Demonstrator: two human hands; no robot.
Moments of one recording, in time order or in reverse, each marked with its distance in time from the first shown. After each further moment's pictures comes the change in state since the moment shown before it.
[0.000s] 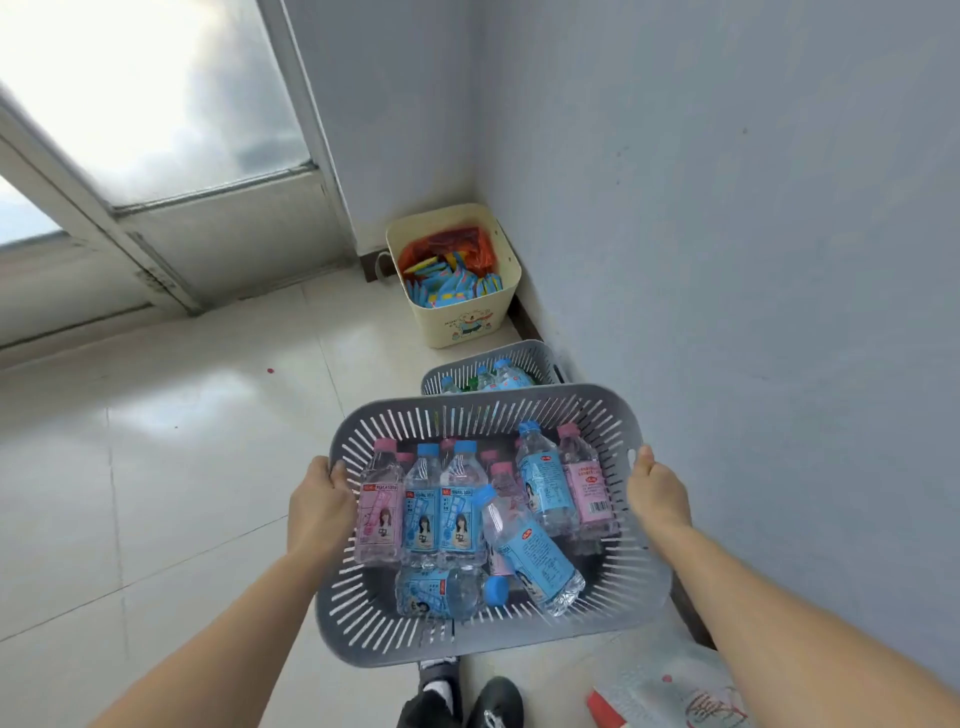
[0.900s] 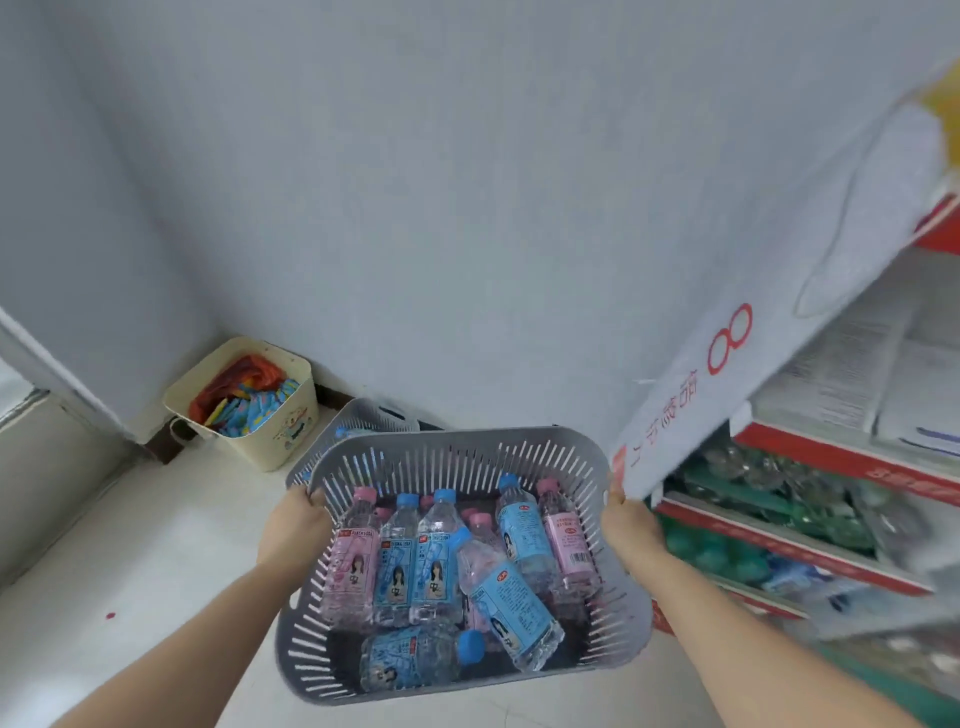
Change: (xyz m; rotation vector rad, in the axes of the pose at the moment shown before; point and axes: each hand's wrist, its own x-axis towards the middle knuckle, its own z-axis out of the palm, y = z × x) left_hand -0.090 0.049 -0.108 0.399 -0.449 0.632; right_hand -0.349 0.095 -0.023 0.372 0.362 0.525
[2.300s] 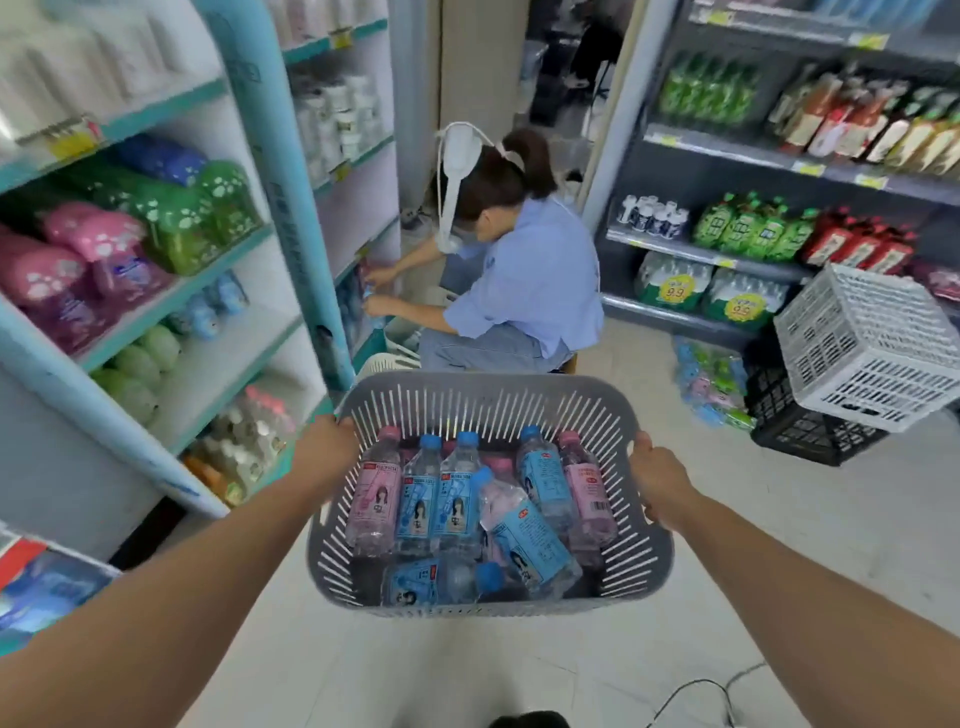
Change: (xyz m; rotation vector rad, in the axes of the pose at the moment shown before) left_hand -0.704 0.309 0.484 0.458 -1.010 1.177; right_hand -0.368 0.766 -0.242 0.850 0.837 1.192
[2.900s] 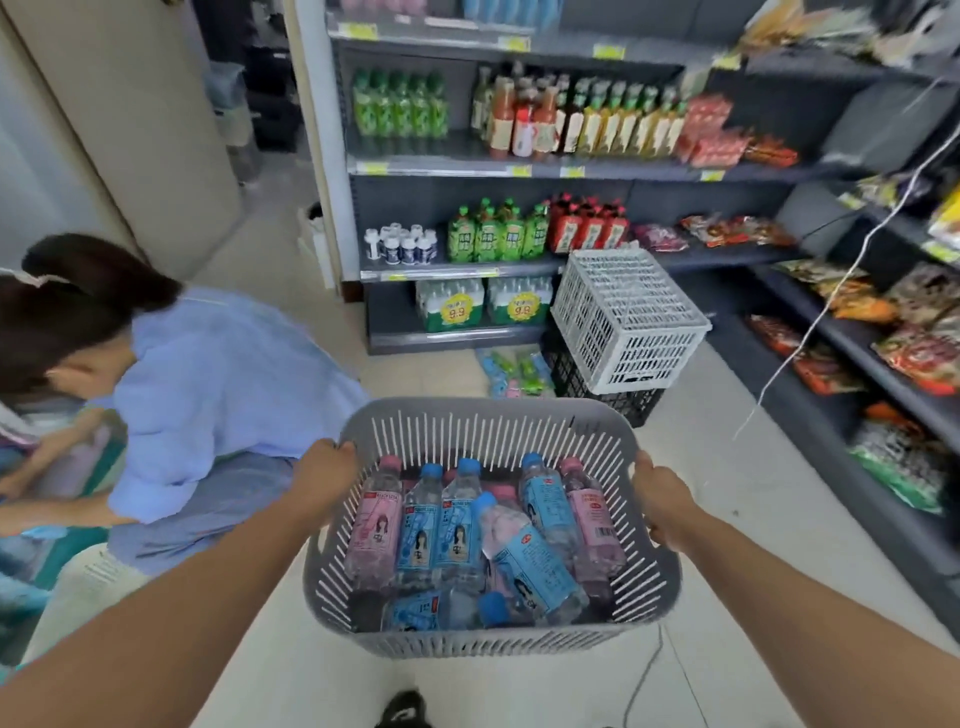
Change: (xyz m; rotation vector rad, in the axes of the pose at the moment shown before) left_hand 0.074 0.374 0.332 0.136 -0.396 0.327; right_hand 0.255 0.132 -0.277 0.260 0.273 0.377
